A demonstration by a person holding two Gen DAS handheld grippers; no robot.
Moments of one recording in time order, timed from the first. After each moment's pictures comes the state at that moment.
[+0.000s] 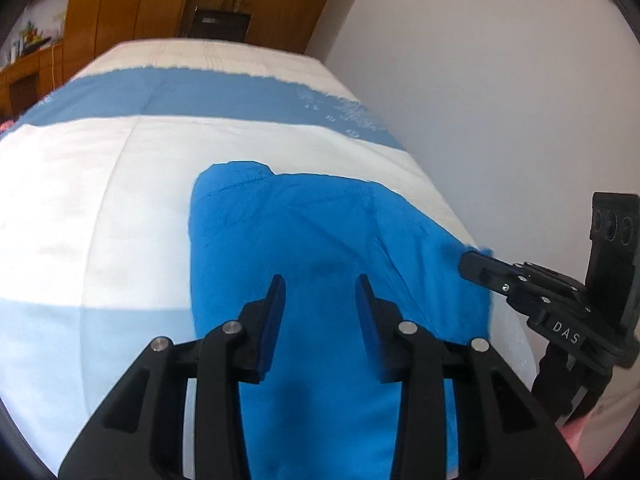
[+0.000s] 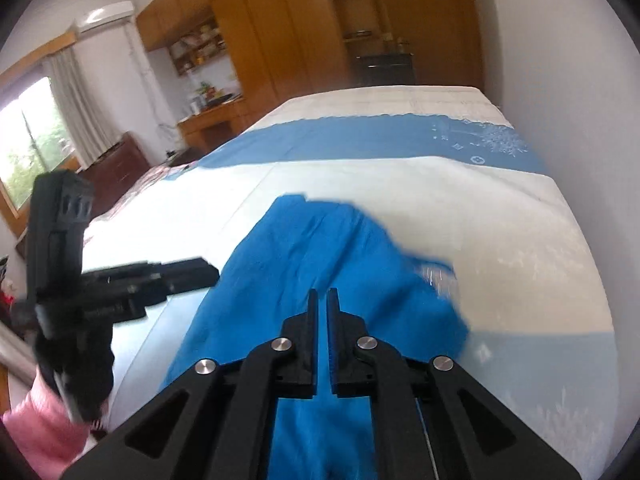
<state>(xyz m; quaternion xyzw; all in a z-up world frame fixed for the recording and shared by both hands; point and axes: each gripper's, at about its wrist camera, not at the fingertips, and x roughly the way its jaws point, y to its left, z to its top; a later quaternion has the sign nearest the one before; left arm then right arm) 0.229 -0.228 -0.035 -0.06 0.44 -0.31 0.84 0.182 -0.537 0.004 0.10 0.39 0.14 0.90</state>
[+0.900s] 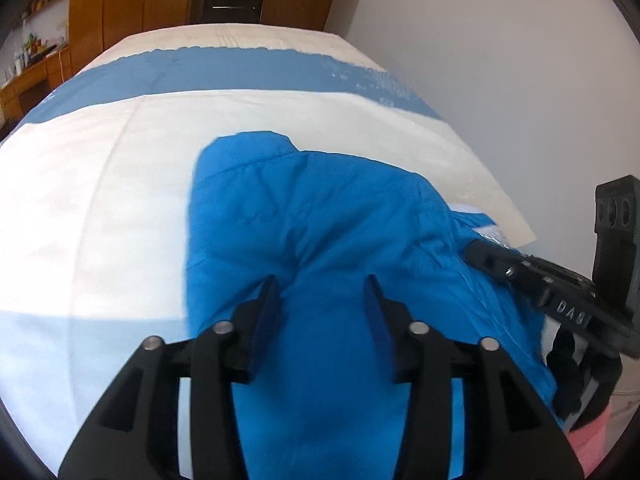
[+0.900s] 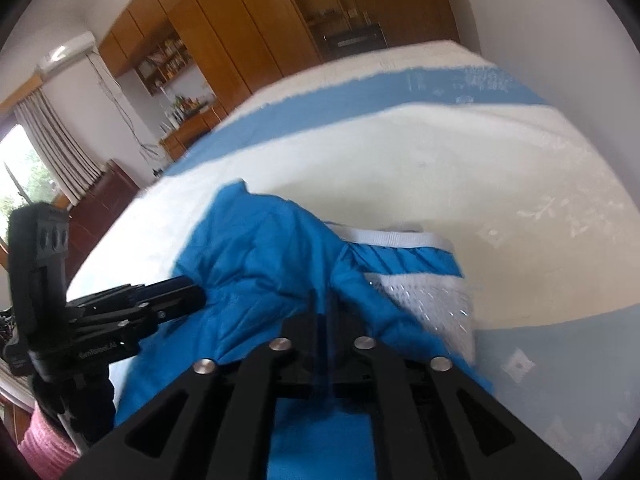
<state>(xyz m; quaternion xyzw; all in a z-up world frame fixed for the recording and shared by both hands) 0.253 -0.241 -0.071 -0.01 0.46 -0.26 0.85 0.201 -0.573 -0.055 0.16 0.40 0.12 0.90</state>
